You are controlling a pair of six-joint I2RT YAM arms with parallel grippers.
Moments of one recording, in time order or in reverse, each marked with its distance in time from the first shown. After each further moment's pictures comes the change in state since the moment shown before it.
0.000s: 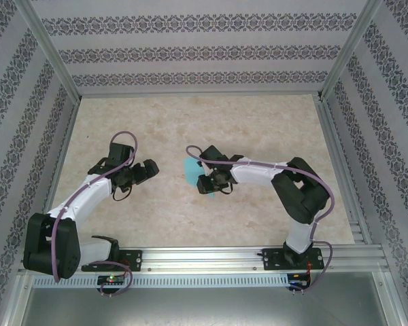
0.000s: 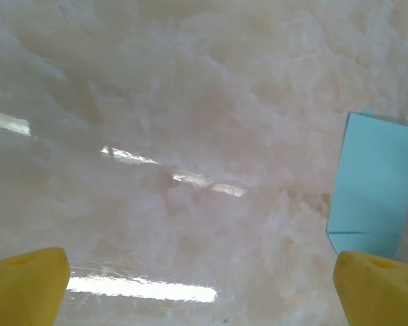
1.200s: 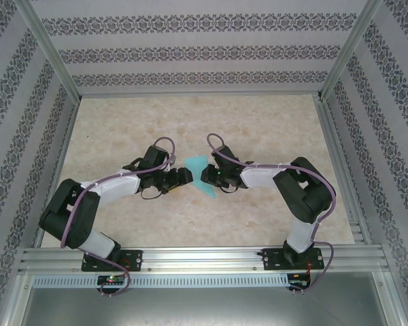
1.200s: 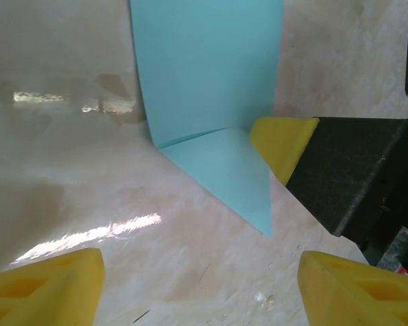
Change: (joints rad) left arm -0.319 0.283 0.042 0.320 0.252 -0.151; right arm -0.092 0.006 -0.171 0.425 -0.014 0.446
